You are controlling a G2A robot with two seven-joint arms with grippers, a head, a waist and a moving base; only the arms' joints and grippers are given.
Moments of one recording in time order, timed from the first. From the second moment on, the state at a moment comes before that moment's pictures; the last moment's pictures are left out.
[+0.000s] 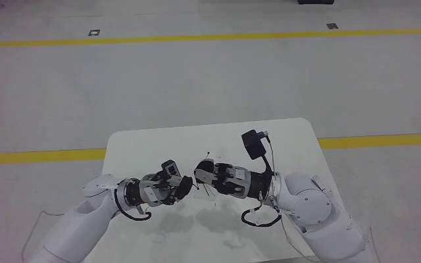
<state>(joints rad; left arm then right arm) 1.32 -0.90 -1.05 -1.74 -1.28 0.34 -1.16 -1.42 -1.06 1.17 -2.14 -0.10 -0.34 0.66</state>
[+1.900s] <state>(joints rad) 1.34 -0.91 -1.05 -1.74 -1.36 0.34 -1.14 -1.45 -1.02 1.20 -2.16 -0.01 -0.34 0.59</state>
